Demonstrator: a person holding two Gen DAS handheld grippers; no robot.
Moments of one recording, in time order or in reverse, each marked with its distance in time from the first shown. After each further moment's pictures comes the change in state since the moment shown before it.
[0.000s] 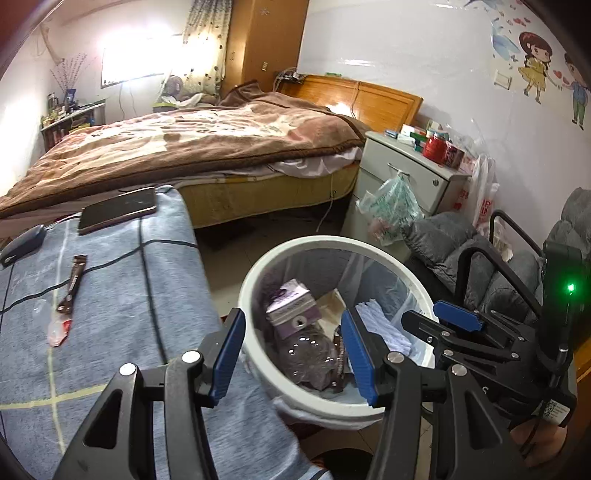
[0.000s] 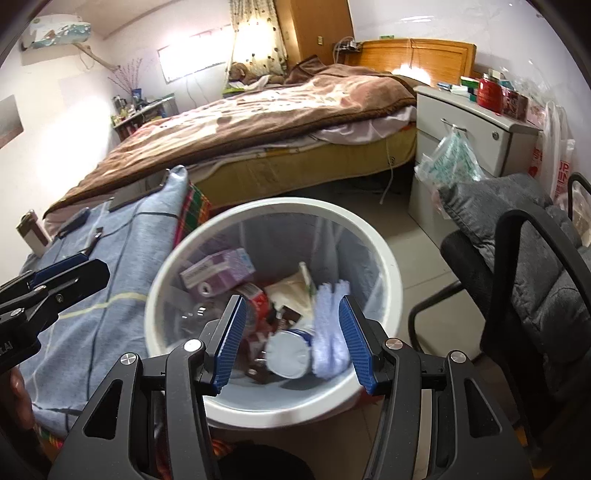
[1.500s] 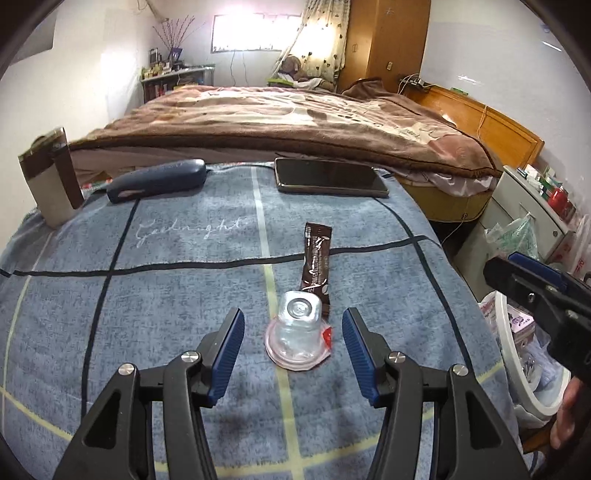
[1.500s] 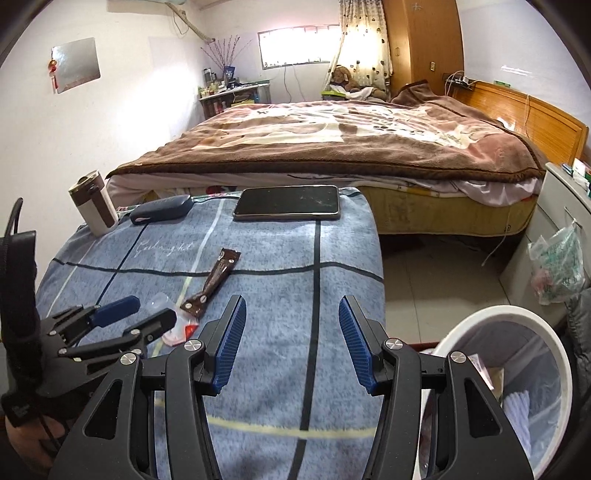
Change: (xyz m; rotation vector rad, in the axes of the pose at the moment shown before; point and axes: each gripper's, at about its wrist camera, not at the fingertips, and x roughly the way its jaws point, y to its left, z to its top) left arm 0.004 0.233 -0.023 -0.244 0.040 0.298; right arm 0.055 0.193 0.047 -0.253 -0.022 0.199
